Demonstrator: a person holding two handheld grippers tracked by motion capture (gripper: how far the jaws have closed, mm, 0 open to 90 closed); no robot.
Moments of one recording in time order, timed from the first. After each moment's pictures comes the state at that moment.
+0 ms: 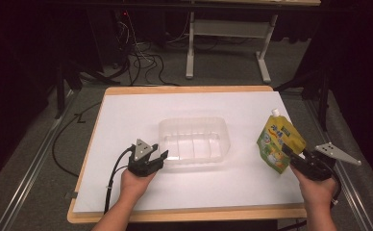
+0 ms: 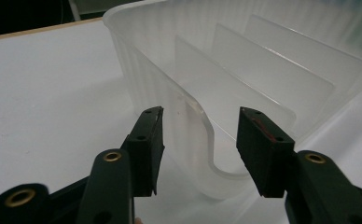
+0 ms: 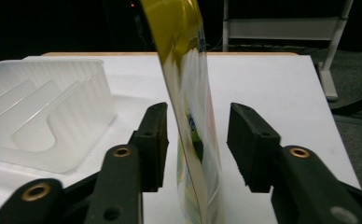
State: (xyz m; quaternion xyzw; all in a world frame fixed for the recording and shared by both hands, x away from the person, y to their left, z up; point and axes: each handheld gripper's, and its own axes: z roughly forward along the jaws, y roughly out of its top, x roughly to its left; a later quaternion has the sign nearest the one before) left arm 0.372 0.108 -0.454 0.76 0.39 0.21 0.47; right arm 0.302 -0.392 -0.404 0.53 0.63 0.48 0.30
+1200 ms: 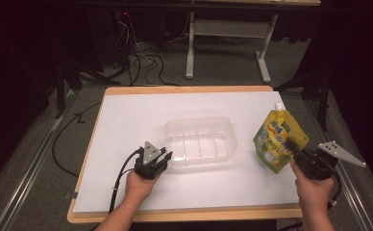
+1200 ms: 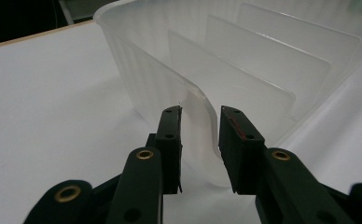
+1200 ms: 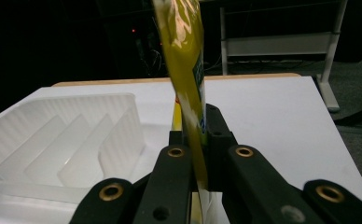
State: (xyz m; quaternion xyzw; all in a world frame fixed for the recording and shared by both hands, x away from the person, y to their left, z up) left arm 0.365 0.089 -0.456 0.78 0.36 0.22 0.46; right arm 0.293 -0.371 -0.378 0.54 0.60 0.51 0.31
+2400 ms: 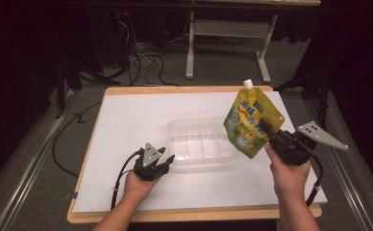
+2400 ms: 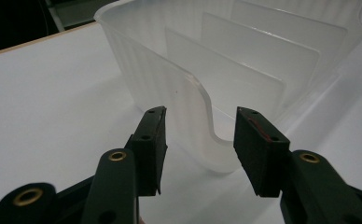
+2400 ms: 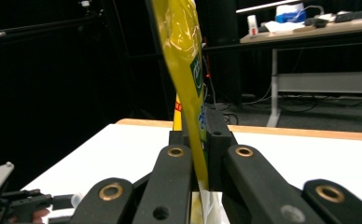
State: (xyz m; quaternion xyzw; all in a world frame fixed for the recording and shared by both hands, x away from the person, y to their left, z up) left arm 0.361 0.092 -0.456 0.79 0.33 0.22 0.47; right arm 0.309 -0.288 -0.315 0.47 0.60 0.58 0.29
